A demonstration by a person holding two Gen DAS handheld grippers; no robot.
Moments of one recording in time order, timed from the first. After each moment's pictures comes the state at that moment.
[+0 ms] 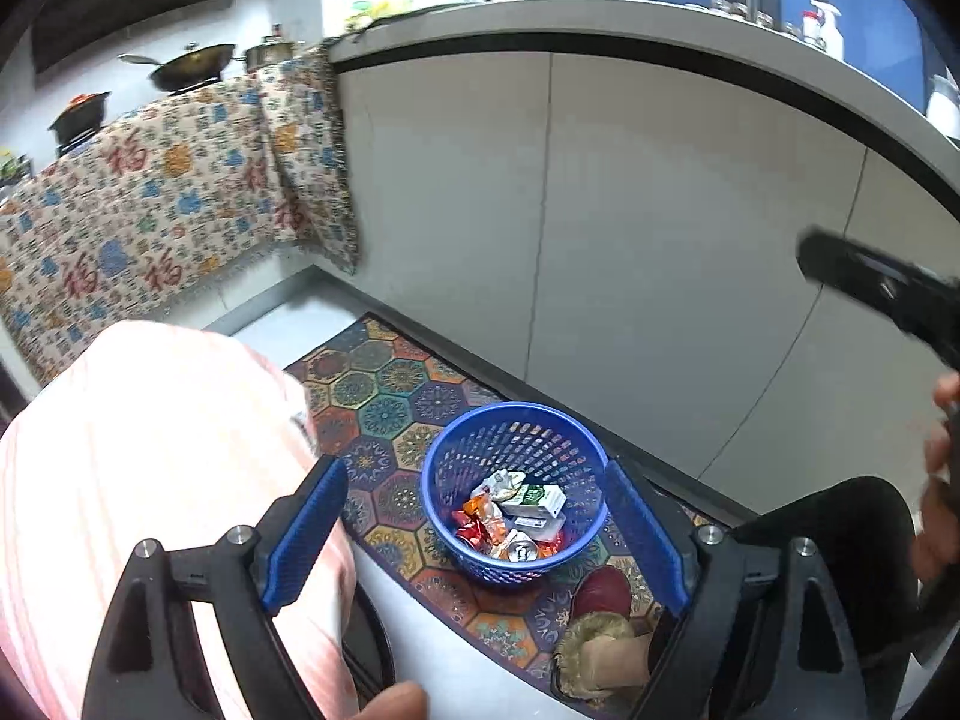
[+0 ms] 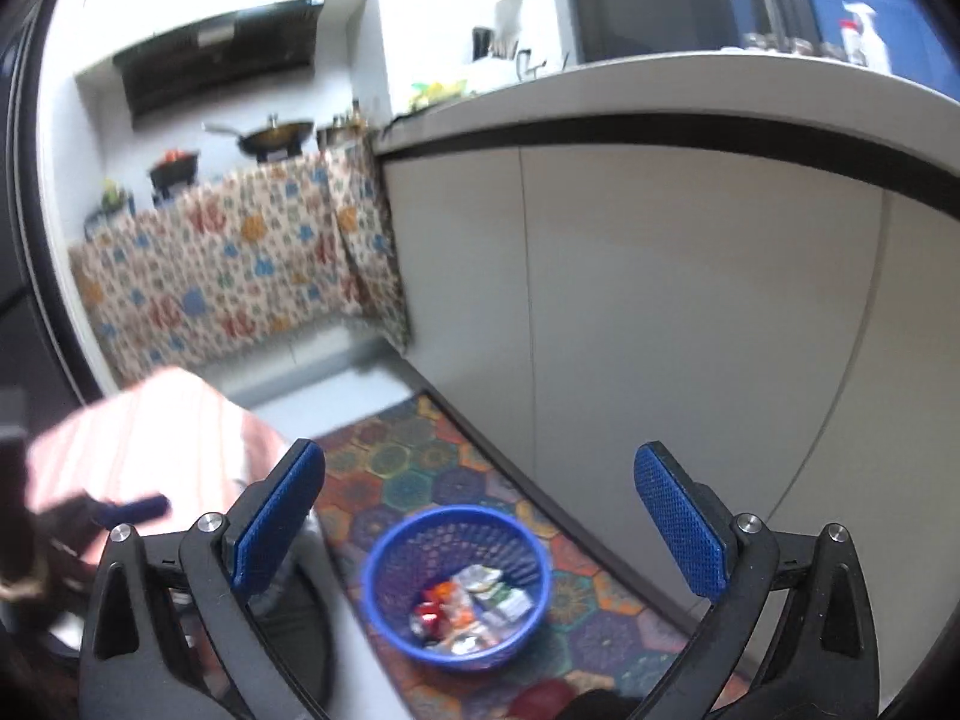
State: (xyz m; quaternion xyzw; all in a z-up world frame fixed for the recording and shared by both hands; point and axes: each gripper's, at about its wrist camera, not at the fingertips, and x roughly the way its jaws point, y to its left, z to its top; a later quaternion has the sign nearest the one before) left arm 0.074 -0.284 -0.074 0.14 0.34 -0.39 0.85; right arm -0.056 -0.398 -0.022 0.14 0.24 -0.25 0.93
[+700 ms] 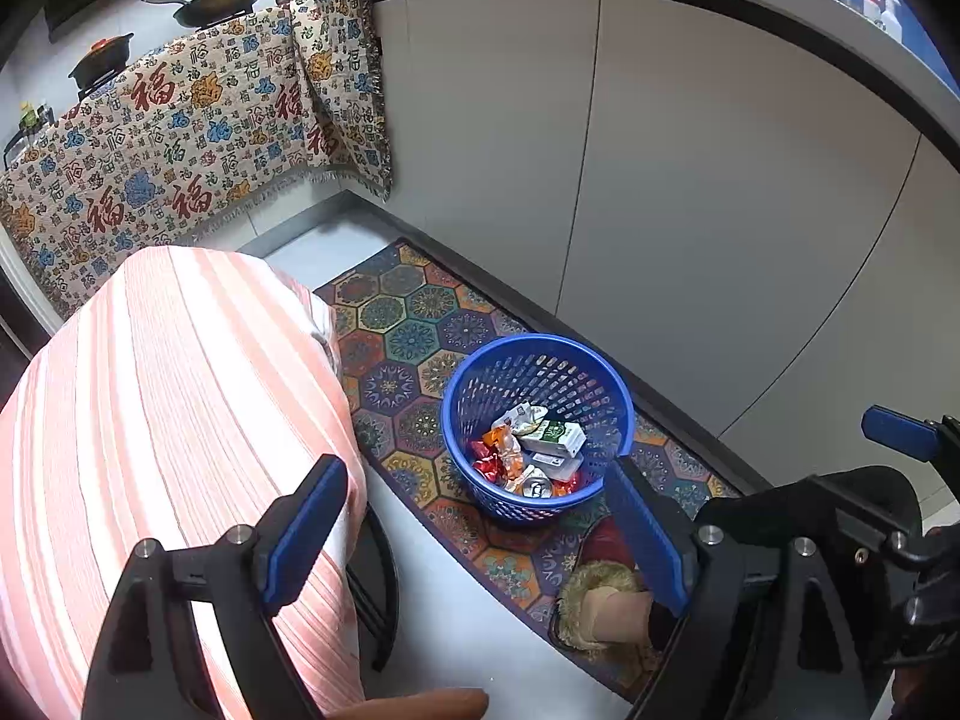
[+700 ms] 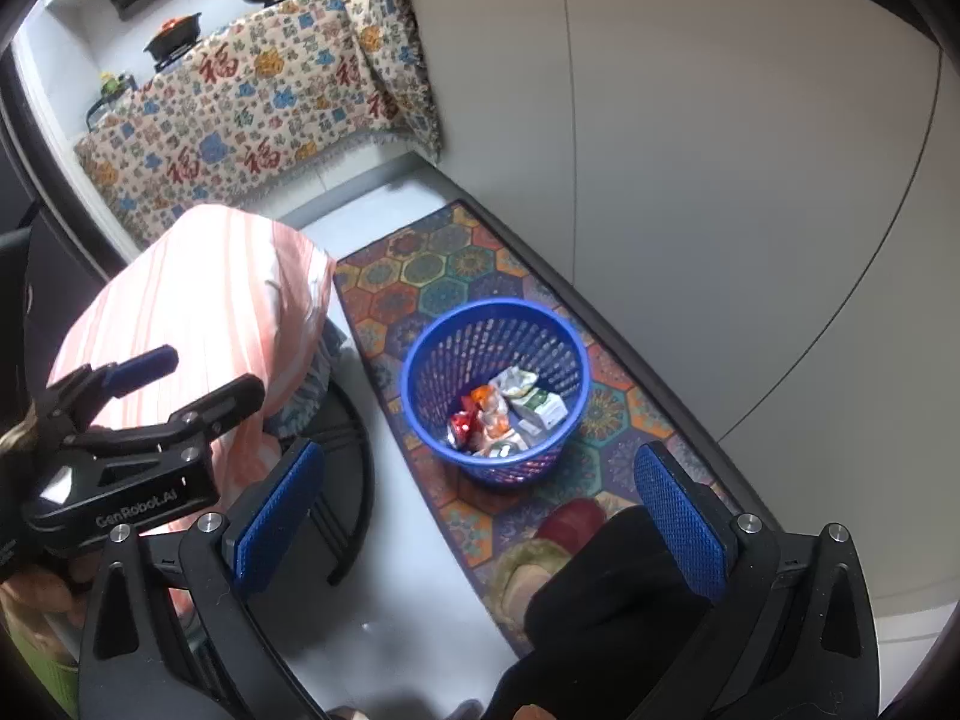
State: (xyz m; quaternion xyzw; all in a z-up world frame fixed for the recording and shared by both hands) left arm 0.078 -0.286 -0.087 0.16 0.42 -0.34 0.83; right arm -0.055 -0.383 -0.066 0.17 0.42 -0.21 0.87
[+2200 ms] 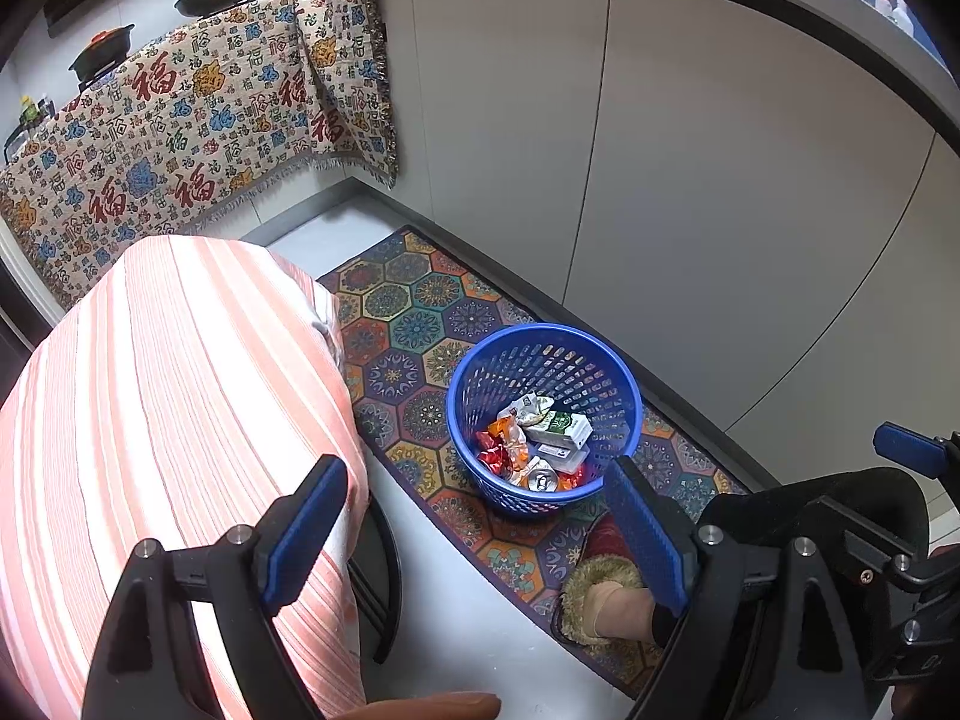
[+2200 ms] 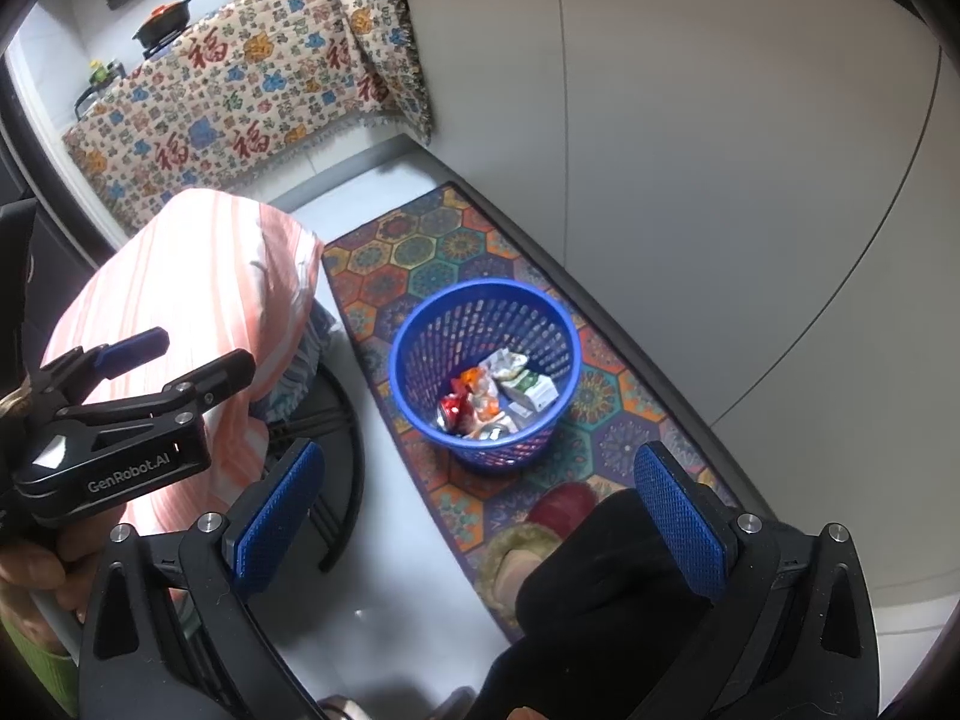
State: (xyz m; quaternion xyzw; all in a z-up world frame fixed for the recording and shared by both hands) left arm 0.082 -0.287 -0.092 0.17 0.43 -0.33 0.82; right arm -0.059 -0.383 -0.072 0.18 0.44 -0.21 0.85
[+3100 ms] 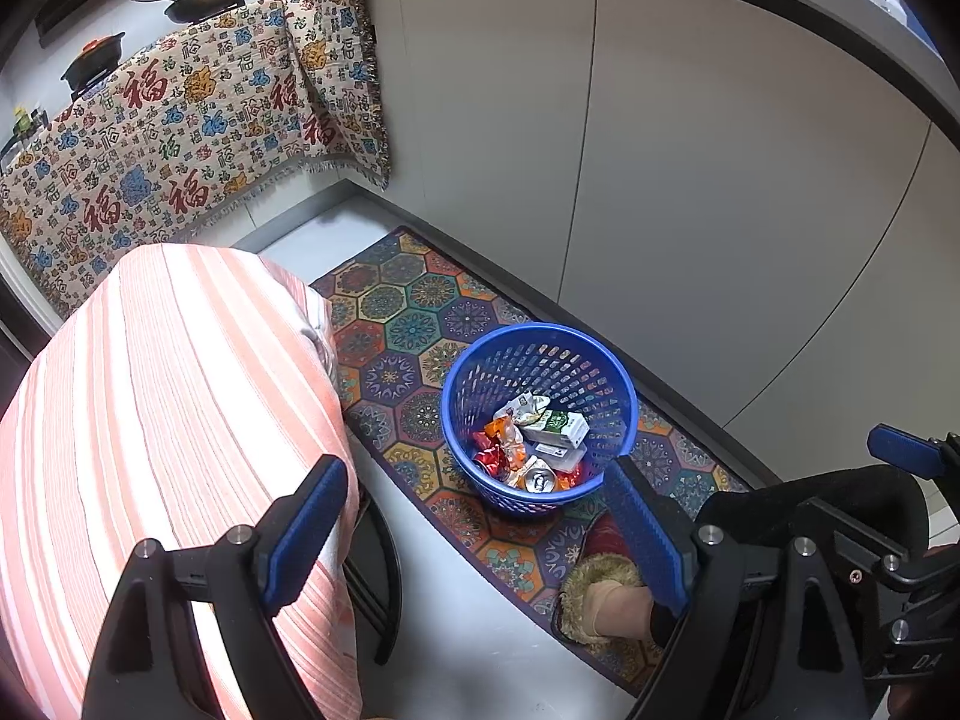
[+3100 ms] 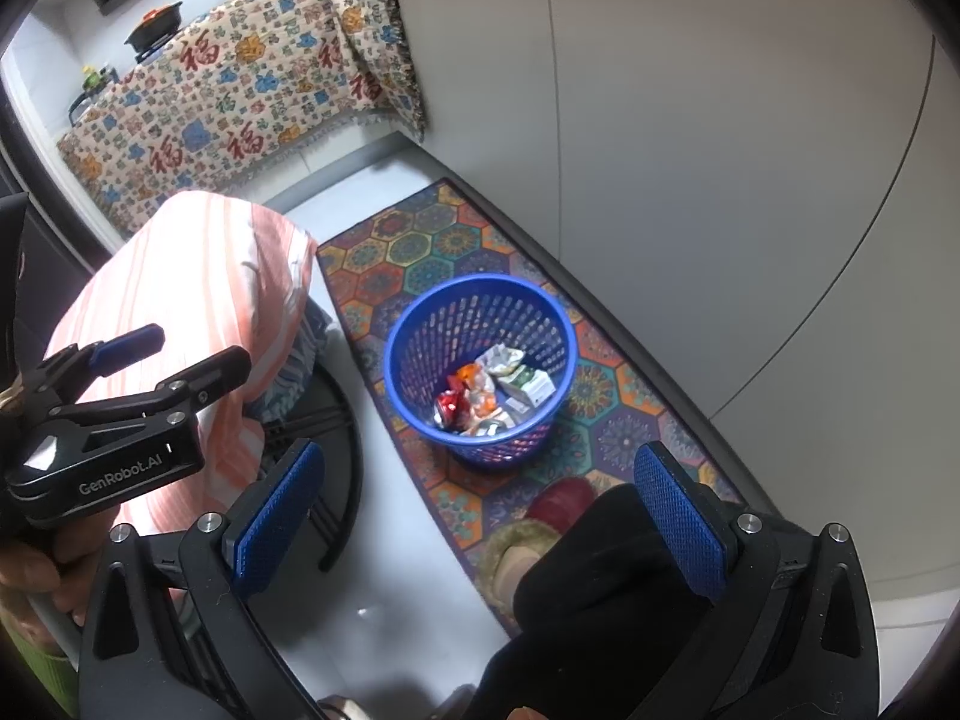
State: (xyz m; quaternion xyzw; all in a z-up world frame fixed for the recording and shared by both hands) left arm 0.080 -0.294 -0.091 0.18 0.43 -0.33 0.82; right arm -0.061 -0.387 -0.074 0.19 0.44 -0.22 0.85
